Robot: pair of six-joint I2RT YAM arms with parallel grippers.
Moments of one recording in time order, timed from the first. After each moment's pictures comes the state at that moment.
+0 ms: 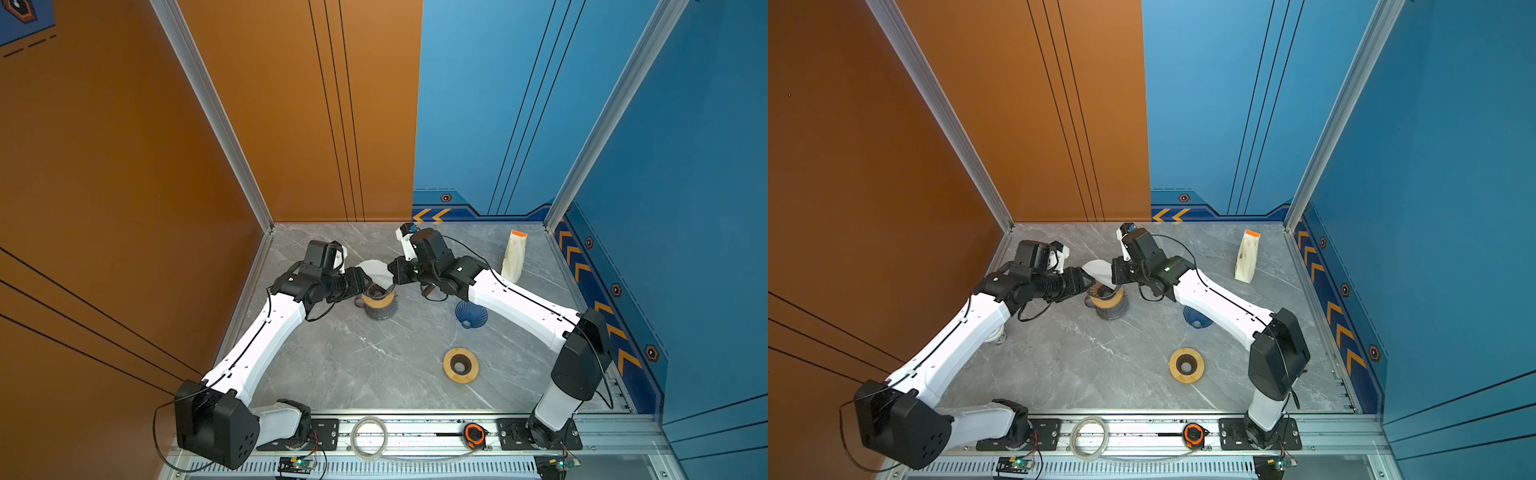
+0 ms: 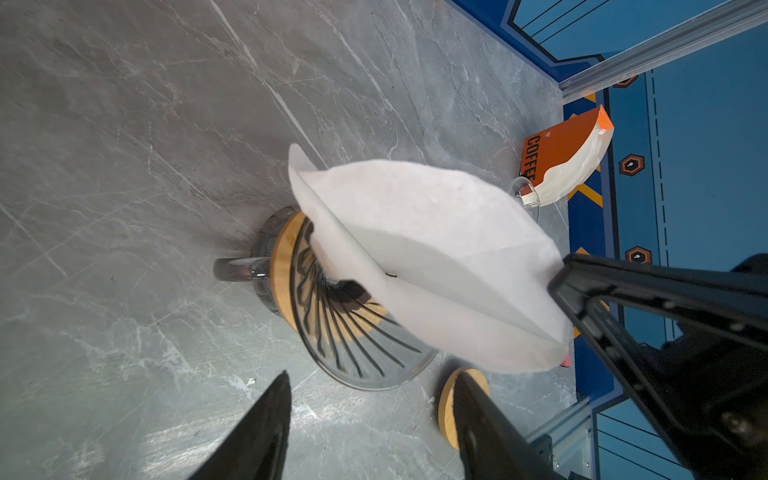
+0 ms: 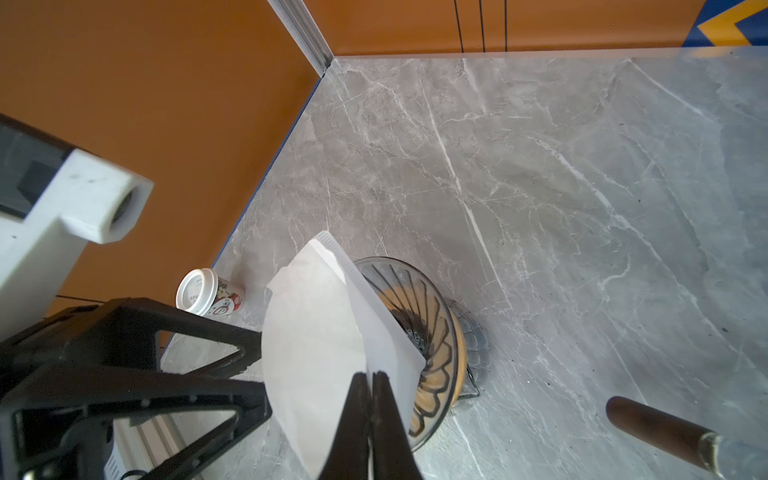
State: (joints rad) left arm -0.29 1.28 1.15 -0.70 0.31 -0.59; right arm 0.79 1.73 1.54 -0.40 -0.06 0.52
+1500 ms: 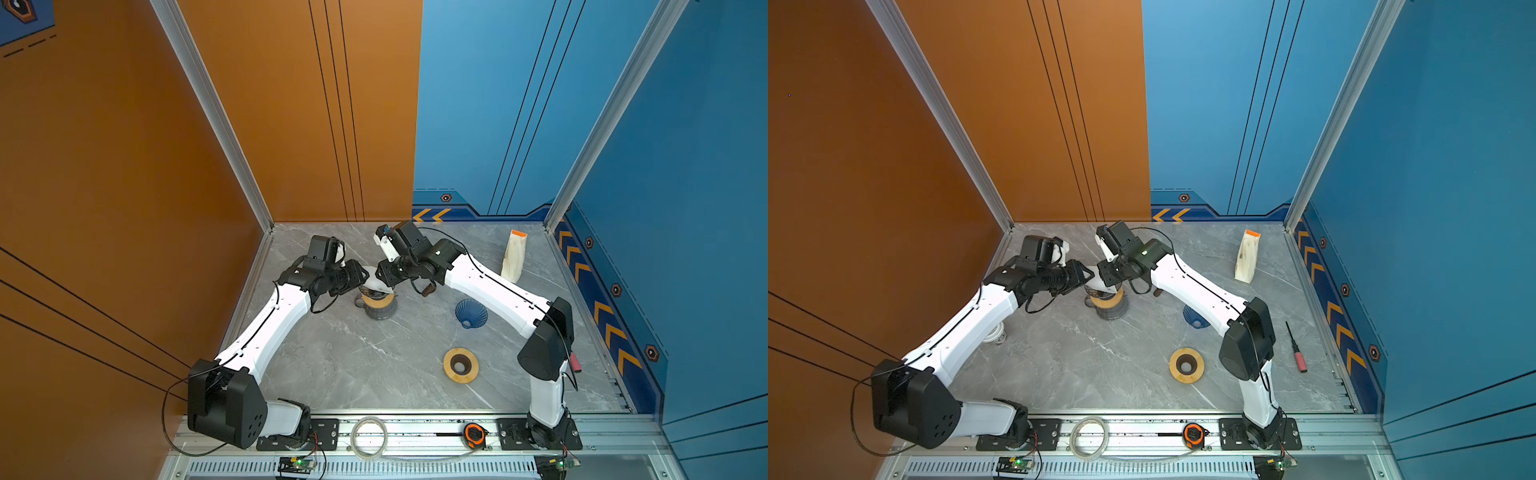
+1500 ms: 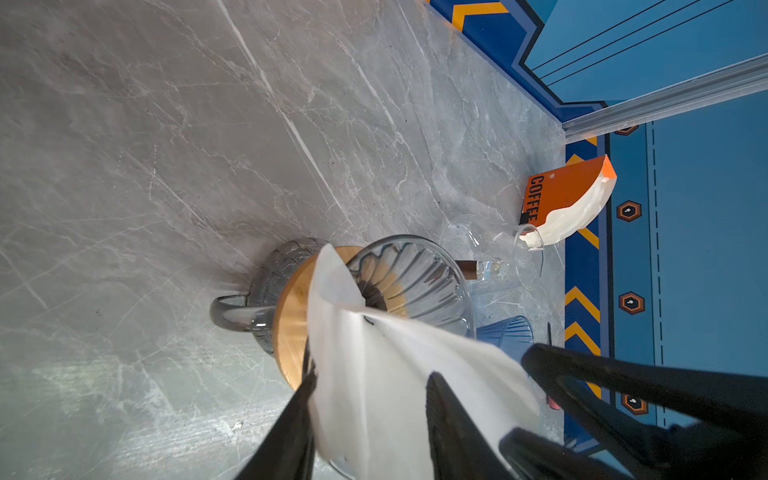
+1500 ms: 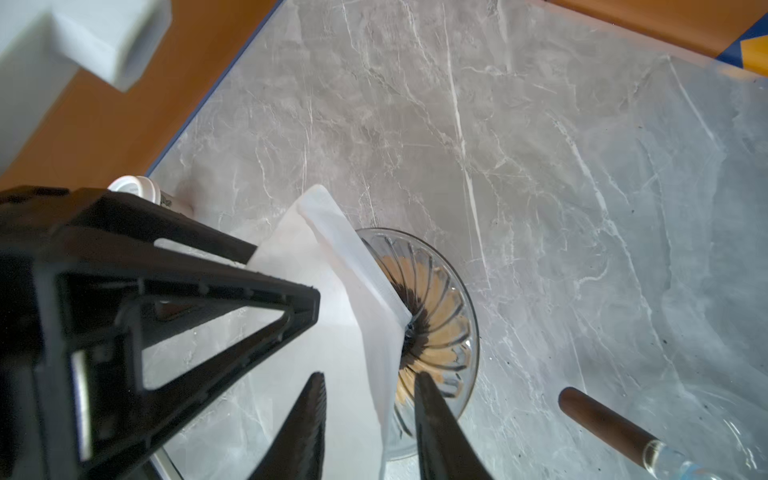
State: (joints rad) left arm -0.26 1.38 1.16 -0.61 0.30 -0.66; right arm 0.82 1.95 1.94 -0.83 -0.05 0.26
